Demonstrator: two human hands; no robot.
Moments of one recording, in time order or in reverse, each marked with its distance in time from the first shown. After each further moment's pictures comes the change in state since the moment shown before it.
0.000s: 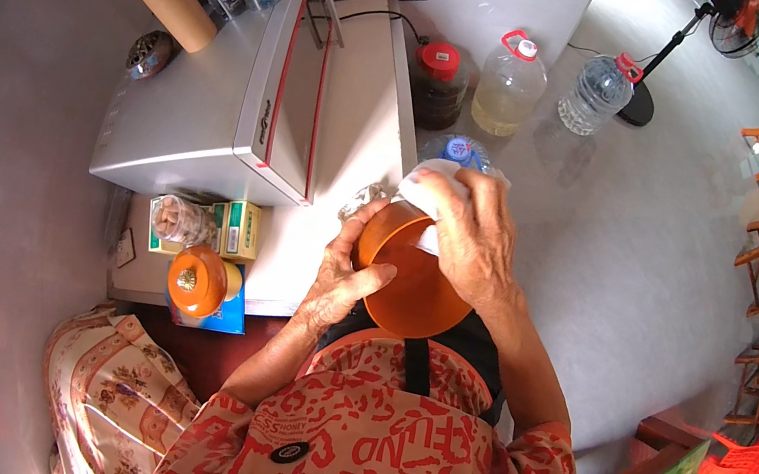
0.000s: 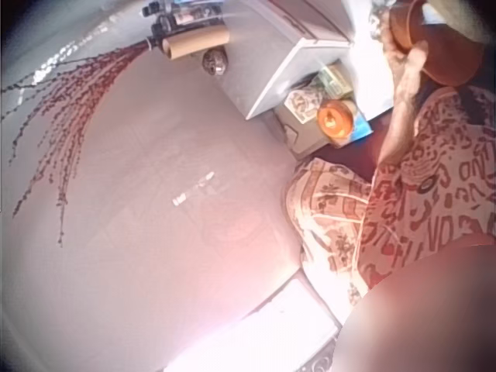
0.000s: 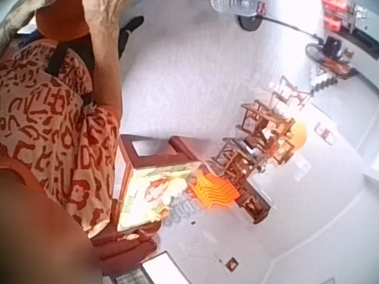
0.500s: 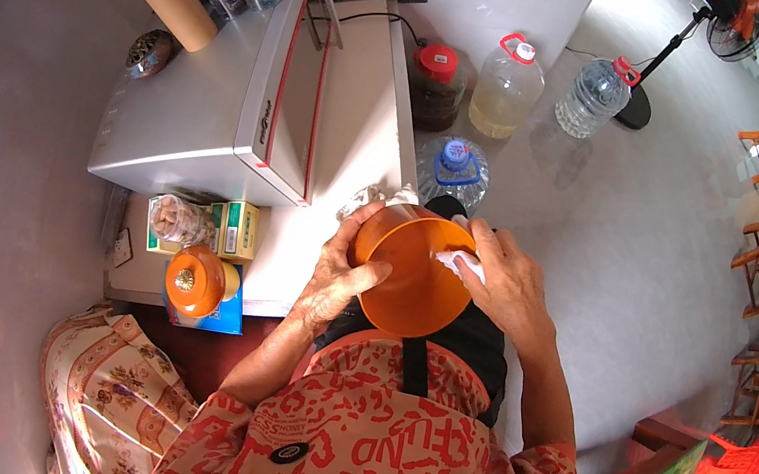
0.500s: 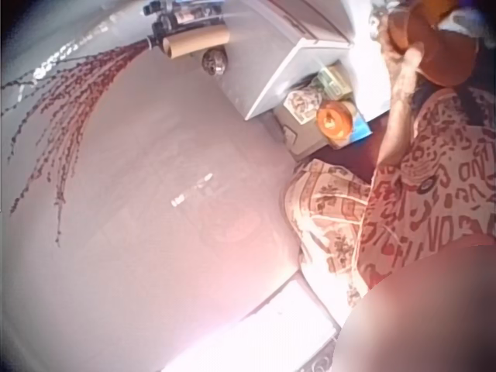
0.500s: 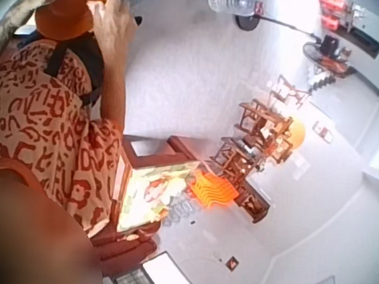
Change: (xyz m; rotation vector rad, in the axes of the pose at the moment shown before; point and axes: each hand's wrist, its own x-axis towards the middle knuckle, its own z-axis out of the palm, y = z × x) left_hand 0.003 -0.012 -0.011 0.014 0.018 -0.010; right_hand -0.046 0.007 -0.039 -0.061 -0.411 0.331
